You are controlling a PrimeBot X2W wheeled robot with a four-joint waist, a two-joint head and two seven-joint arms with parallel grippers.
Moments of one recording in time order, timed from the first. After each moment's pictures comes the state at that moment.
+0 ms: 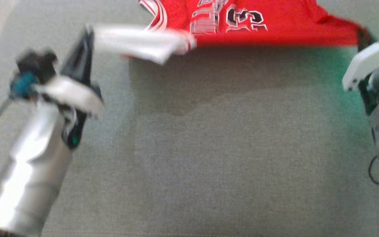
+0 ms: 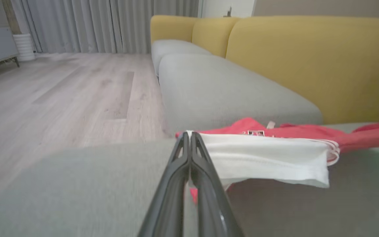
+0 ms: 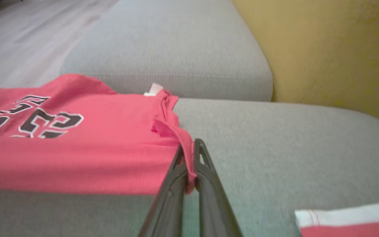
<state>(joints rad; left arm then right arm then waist) -0.84 0.29 -0.54 0.76 -0.62 -0.13 -0.22 -1.03 -0.23 -0.19 1.28 -0.16 0.13 -0.11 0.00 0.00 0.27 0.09</state>
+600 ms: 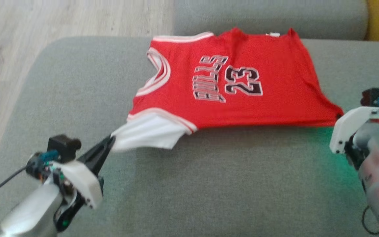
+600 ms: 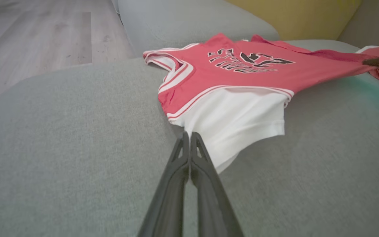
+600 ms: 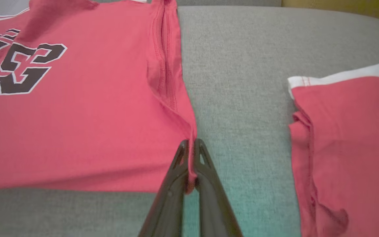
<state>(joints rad) -0.49 0.53 -0.85 0.48 -0.79 -0.13 -0.04 -0.78 -0.24 -0.08 1.31 0.02 0.13 0.12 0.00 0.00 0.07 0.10</state>
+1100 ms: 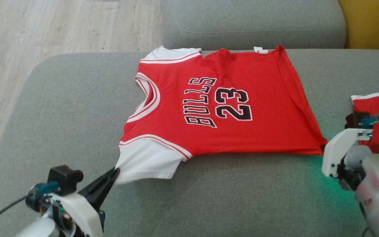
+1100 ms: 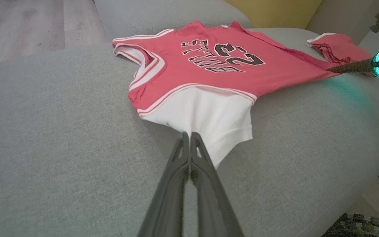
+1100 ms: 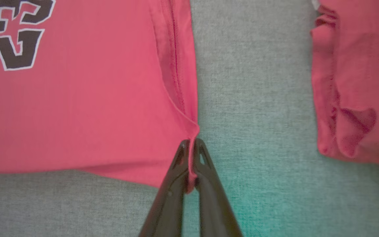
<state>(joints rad) -0.27 0.69 -0.87 0.13 -0.86 -0.04 0.06 -0.61 -0.26 0.20 1.13 0.33 0.13 0.36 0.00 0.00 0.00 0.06</state>
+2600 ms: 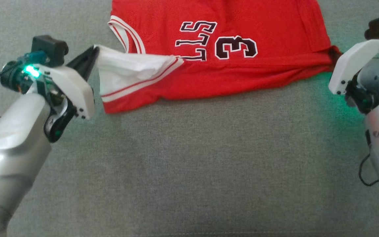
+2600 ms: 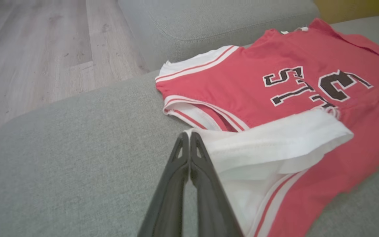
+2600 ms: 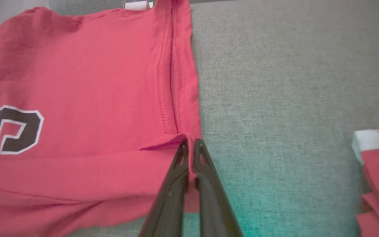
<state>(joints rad) -0.89 0.48 -0.85 0.62 -0.77 -0.10 0.14 -0.84 -0.25 0.09 0.88 0.30 0.13 0.45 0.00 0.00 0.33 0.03</state>
